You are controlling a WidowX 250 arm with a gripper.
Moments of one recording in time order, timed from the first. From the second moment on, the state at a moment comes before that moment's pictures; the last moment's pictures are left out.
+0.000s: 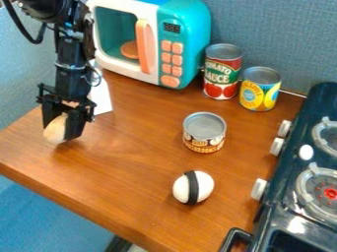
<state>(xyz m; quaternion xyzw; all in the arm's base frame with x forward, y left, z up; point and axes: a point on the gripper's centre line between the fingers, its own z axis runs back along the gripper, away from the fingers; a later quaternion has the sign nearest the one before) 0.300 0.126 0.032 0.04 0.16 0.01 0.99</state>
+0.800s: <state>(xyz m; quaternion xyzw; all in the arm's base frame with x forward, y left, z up) 0.281 0.133 0.016 0.04 0.18 0.01 0.98</state>
